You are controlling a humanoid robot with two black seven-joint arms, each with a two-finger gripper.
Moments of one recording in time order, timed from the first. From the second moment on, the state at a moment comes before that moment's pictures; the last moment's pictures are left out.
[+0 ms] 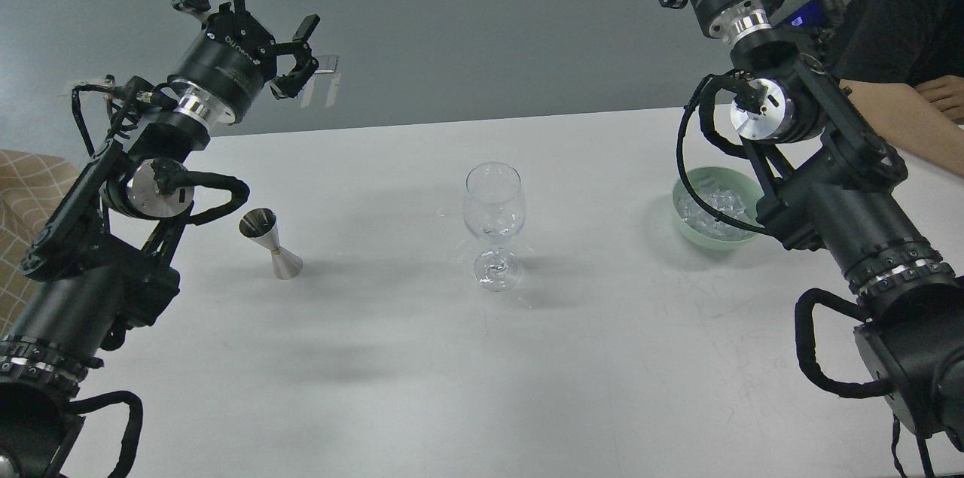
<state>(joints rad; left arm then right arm) -0.68 0.31 -1.22 -0.95 0.42 -0.35 -0.08 0.90 -0.01 1.31 0.72 -0.71 0.18 0.31</state>
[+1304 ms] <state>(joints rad) -0.68 0.30 -1.24 -0.85 0.40 -0.34 -0.07 0.88 -0.09 1.24 0.71 -0.71 0.18 0.30</state>
